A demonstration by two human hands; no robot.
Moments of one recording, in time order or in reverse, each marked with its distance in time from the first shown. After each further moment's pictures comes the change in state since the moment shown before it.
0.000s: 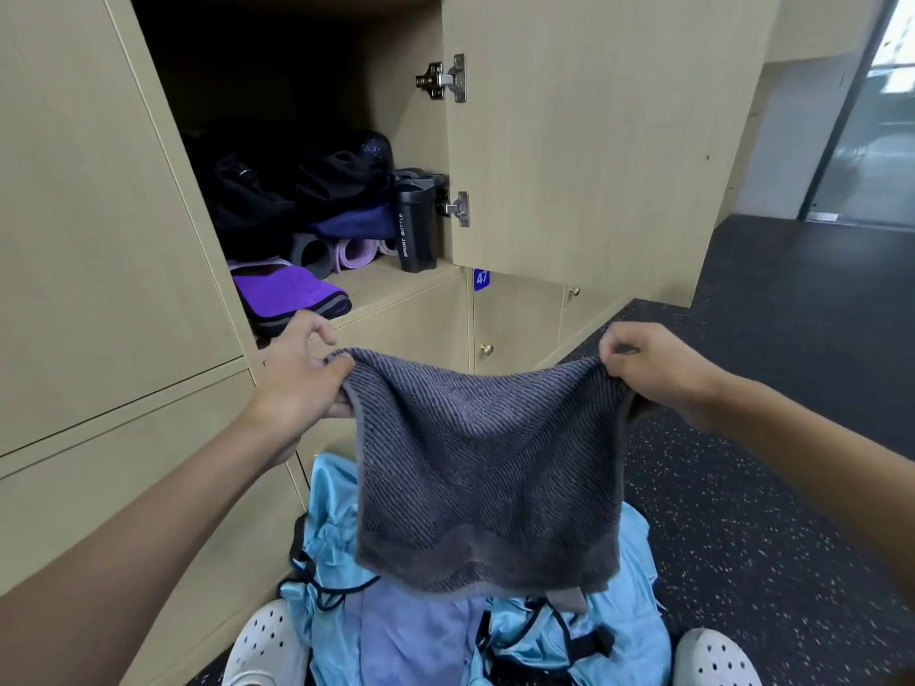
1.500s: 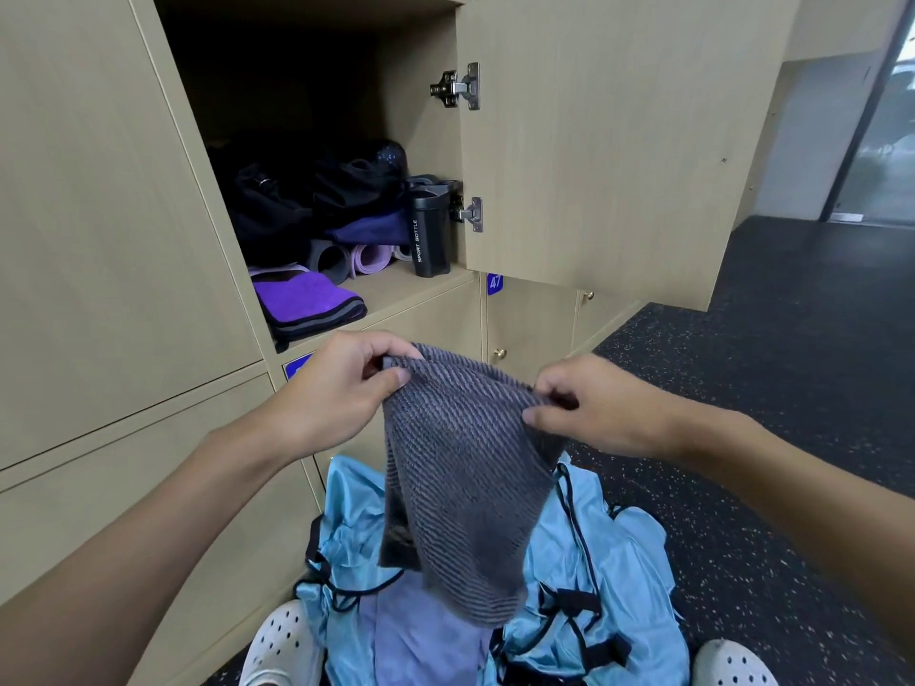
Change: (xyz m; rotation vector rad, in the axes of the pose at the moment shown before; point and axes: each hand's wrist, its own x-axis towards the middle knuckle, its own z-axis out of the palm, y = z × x) left_hand -0.016 0.026 0.000 0.457 -0.290 0.367; right_hand -0.021 -0.030 0.040 -0.350 -0.288 -0.460
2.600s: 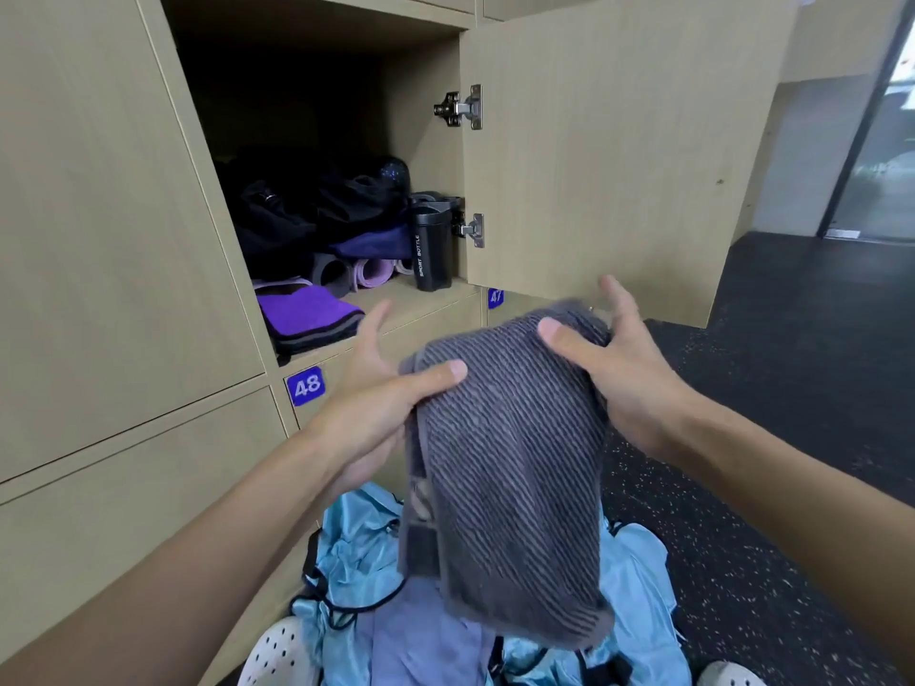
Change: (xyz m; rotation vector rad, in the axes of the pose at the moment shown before) left_hand 0.002 0.034 0.029 -1.007 0.117 -0.388; right_hand 0.007 -0.017 -0.013 1.037 0.418 0.183
